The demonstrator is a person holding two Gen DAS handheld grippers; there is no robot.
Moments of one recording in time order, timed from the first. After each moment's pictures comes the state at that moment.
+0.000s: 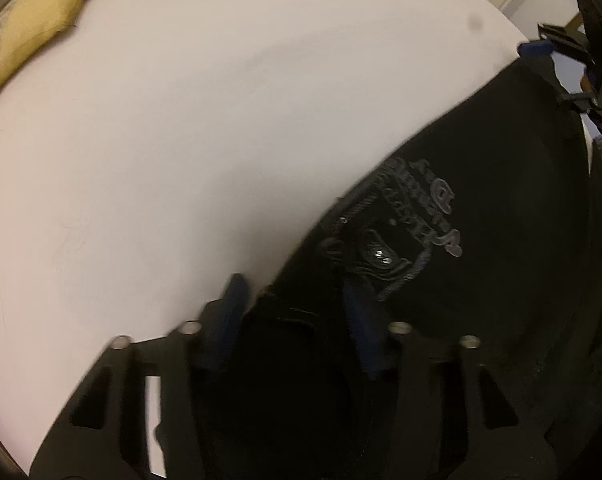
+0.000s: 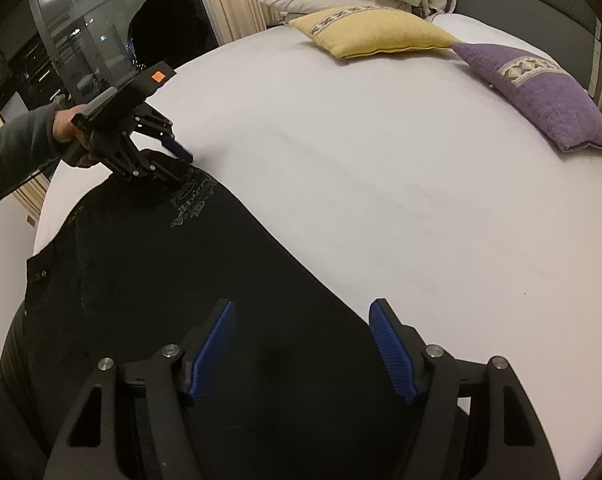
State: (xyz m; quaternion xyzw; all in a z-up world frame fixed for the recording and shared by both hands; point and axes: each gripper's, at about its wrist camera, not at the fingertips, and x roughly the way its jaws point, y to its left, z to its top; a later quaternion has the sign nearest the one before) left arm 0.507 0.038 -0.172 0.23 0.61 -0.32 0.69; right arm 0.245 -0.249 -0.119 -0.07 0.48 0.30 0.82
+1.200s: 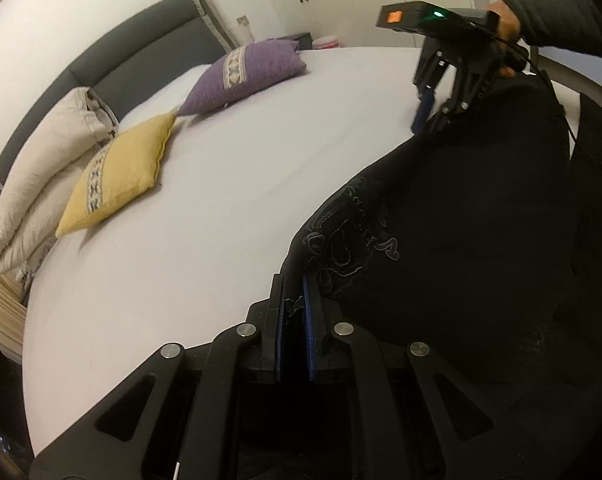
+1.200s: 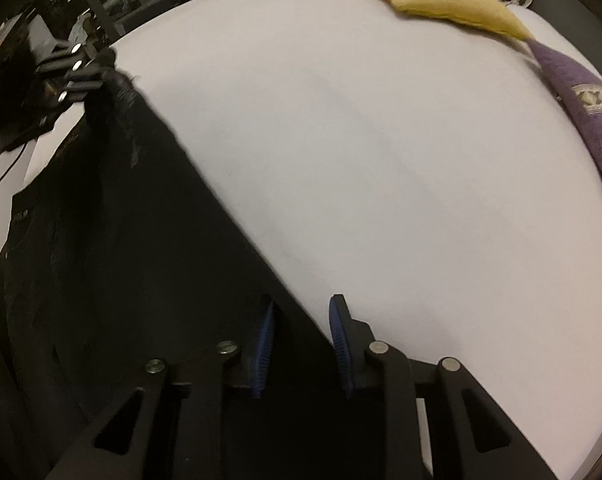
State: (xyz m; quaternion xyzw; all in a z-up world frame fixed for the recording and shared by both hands) left arm 0.342 0.055 -0.096 0.32 0.32 -0.29 0.85; right arm 0.326 -0.210 -0.146 -0.17 0.54 0.34 0.75
